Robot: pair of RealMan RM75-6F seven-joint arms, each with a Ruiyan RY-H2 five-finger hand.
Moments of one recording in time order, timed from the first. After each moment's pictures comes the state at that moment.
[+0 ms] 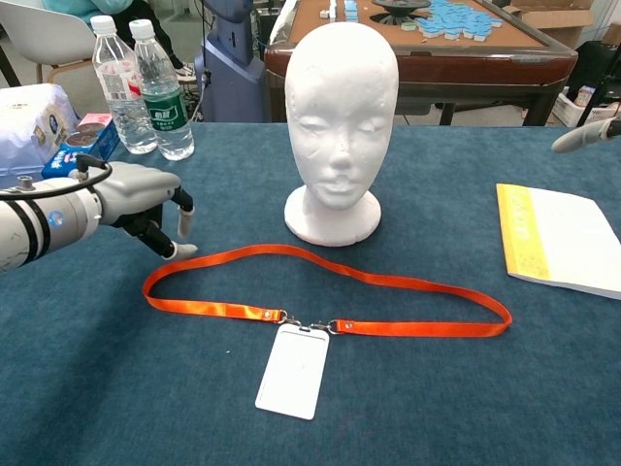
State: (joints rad) left arm -0.86 -1.61 -0.15 -1.54 0.64 1.07 0.83; right arm 0.42 -0.96 -0.01 -1.91 -1.42 1.07 -0.10
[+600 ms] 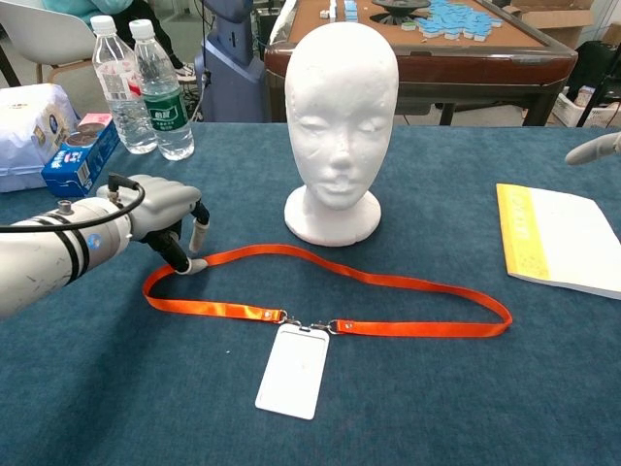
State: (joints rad) left arm -0.88 -1.74 -0.15 -1.41 0.64 1.10 0.84; right arm 0.39 -0.95 -0.01 -1.90 -1.42 1.07 -0.09
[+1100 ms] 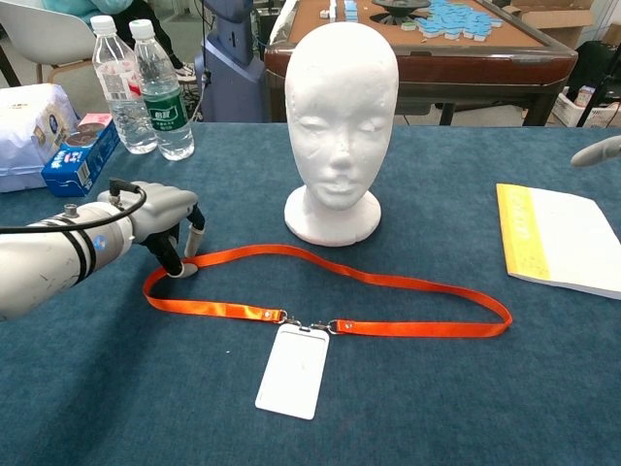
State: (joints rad) left arm -0.88 -1.76 -0.17 -1.37 0.60 1.06 0.83; right arm 0.38 -0.95 -0.01 -1.90 -1.42 1.07 -0.09
